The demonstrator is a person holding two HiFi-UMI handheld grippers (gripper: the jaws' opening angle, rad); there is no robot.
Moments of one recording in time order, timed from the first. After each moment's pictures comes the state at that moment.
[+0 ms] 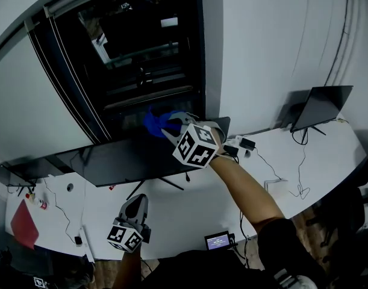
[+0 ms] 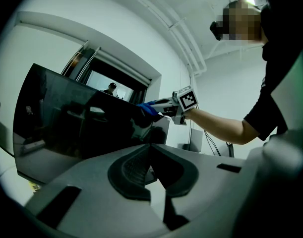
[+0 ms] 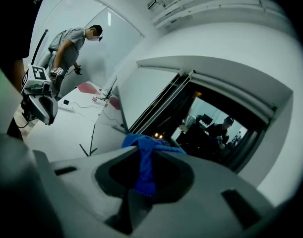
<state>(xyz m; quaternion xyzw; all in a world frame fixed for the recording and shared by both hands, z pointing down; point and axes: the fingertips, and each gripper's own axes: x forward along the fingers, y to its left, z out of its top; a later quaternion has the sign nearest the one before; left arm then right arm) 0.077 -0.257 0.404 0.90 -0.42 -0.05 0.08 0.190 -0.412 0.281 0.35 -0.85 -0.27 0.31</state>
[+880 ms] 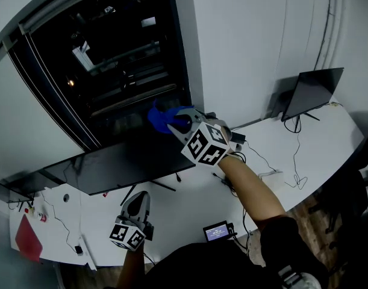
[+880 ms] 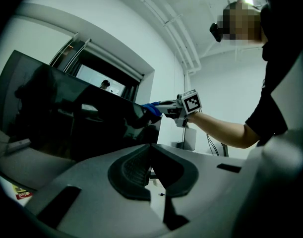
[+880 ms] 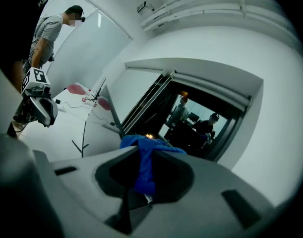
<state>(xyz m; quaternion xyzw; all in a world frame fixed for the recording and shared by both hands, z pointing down) 0.137 -0.274 0.407 0.92 -0.38 -0.04 0.07 0.282 -0.409 0.280 0.41 -0.83 -0.26 0.27</state>
